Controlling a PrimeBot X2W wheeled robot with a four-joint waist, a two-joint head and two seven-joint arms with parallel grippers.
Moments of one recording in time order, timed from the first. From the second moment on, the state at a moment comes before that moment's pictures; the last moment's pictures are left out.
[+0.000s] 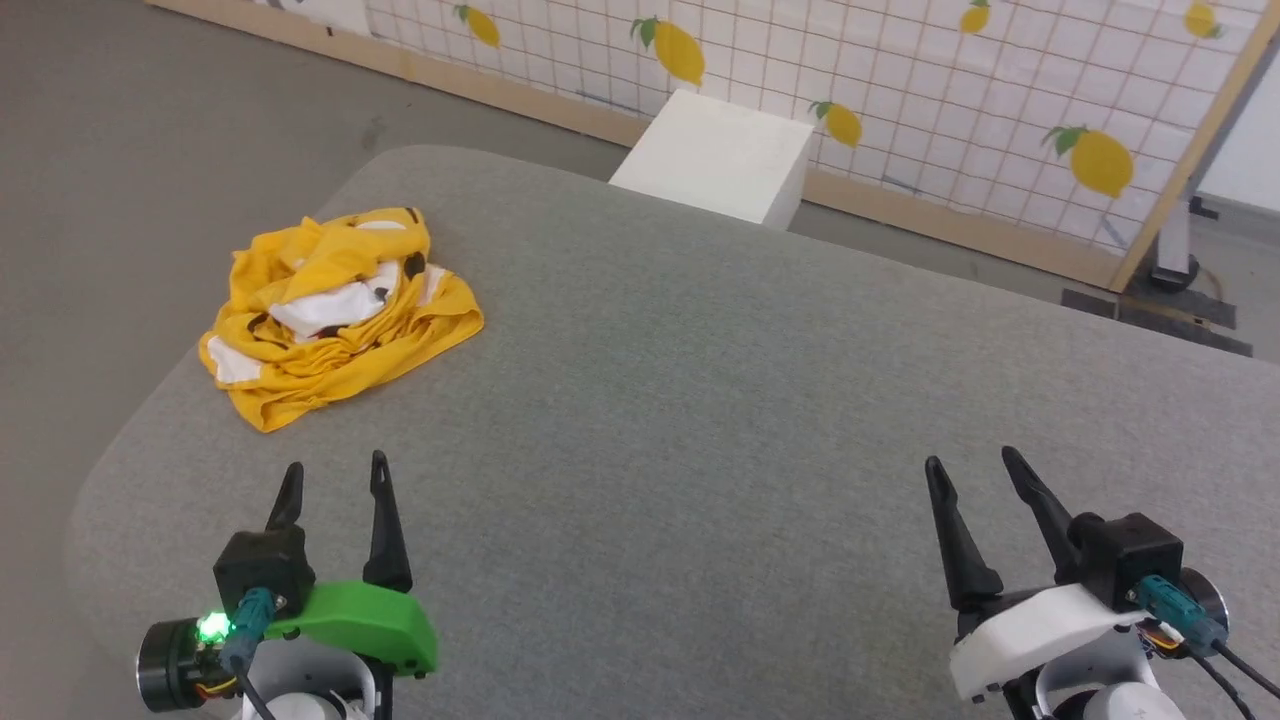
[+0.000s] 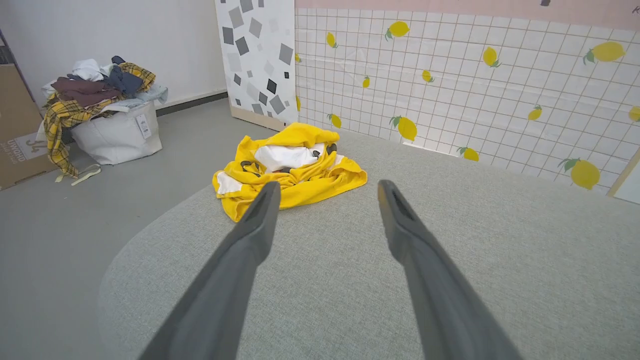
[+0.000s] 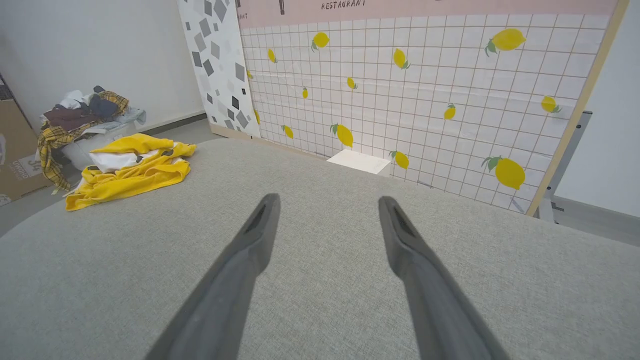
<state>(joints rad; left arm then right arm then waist) -0.01 0.11 -0.06 0.05 -0.15 0.13 -0.13 0.00 -0.05 0.03 0.10 0.12 0.13 -0.11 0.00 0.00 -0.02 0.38</state>
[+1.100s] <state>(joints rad) 0.00 0.15 -0.11 0.08 -0.23 0.21 -0.18 -0.02 -0.05 0.07 0.14 0.18 0.13 -0.17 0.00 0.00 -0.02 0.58</state>
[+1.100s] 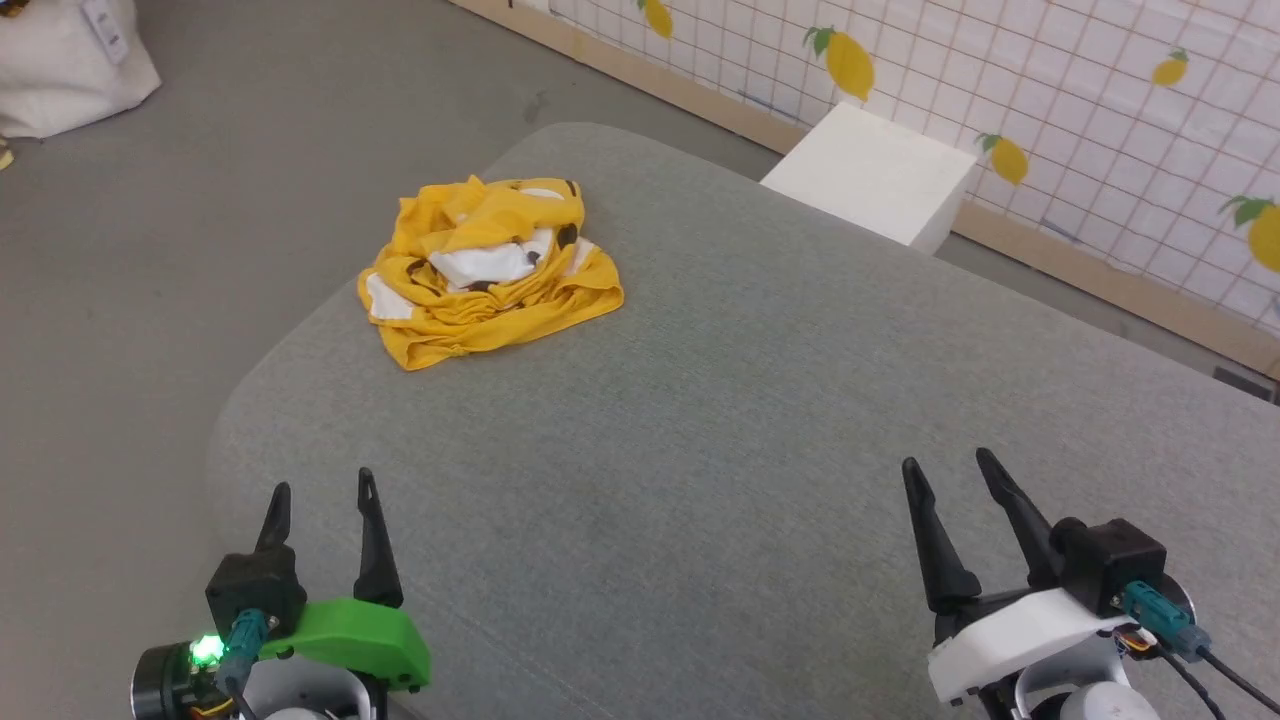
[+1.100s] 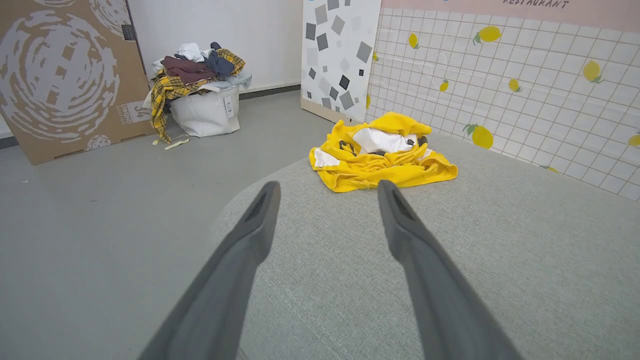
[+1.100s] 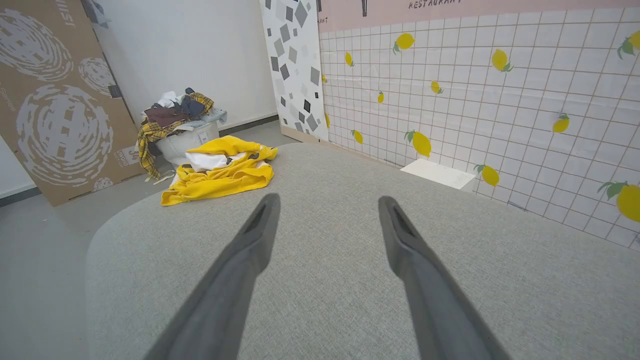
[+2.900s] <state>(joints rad) -0.93 0.45 0.17 0.68 -0.85 0.07 0.51 -0.30 -0.05 0.12 -0.05 0.05 0.13 -0.07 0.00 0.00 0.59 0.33</state>
